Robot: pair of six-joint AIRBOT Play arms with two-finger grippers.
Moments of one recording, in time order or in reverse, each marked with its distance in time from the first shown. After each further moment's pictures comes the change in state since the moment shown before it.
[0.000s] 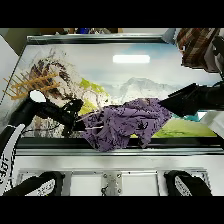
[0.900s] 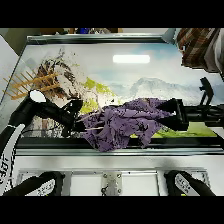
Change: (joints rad) left arm 0.000 0.000 0.000 0.001 -0.017 0.000; right arm -0.229 -0.211 -0.516 0.484 0.163 -1.041
